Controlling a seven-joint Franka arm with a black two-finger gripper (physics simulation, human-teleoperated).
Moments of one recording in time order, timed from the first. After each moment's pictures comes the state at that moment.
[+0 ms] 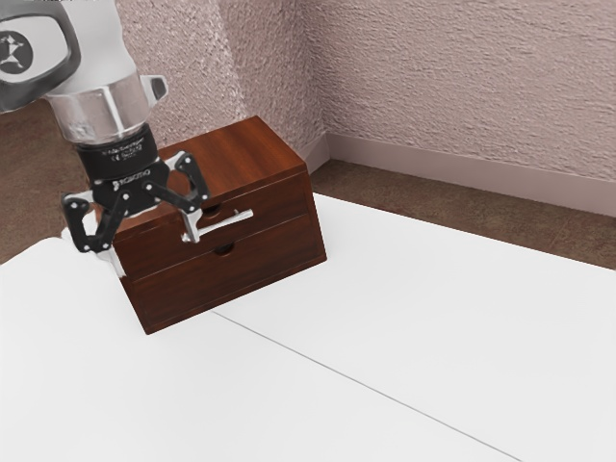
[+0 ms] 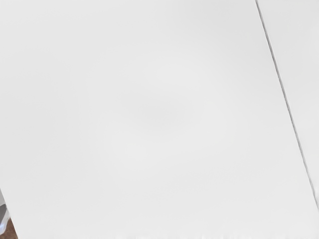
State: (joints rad) arm 0.03 -0.21 0.05 -1.60 -0.04 1.33 -1.21
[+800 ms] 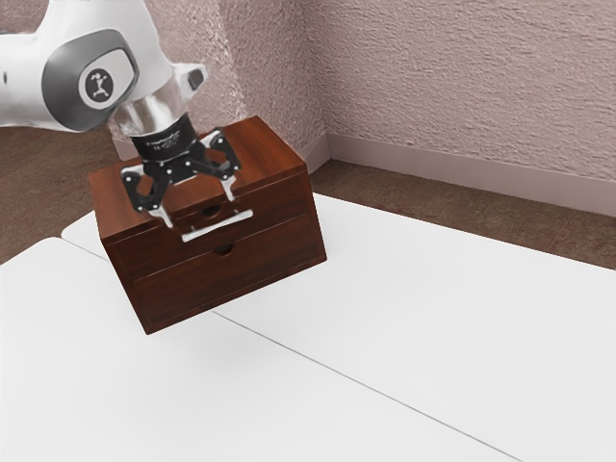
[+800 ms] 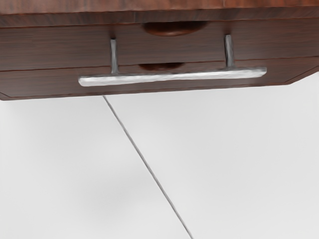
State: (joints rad) arm 0.15 0.00 0.04 -1.53 0.03 1.68 -0.82
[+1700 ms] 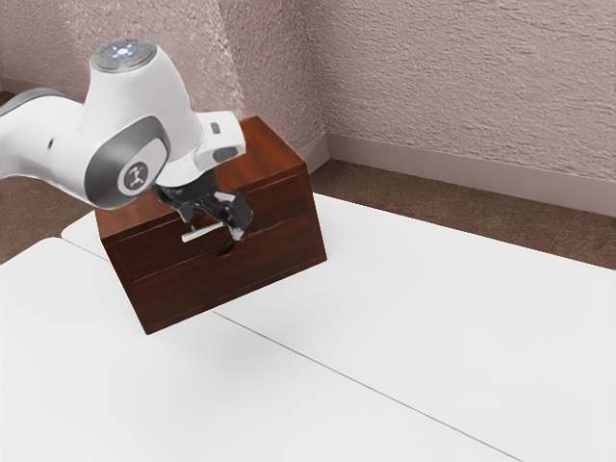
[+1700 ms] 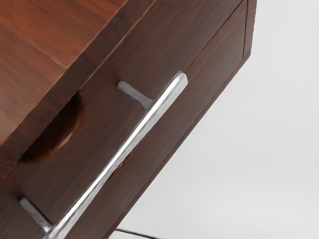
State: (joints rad) arm 0.26 -0.06 -0.08 -1.82 0.25 2.08 -0.07
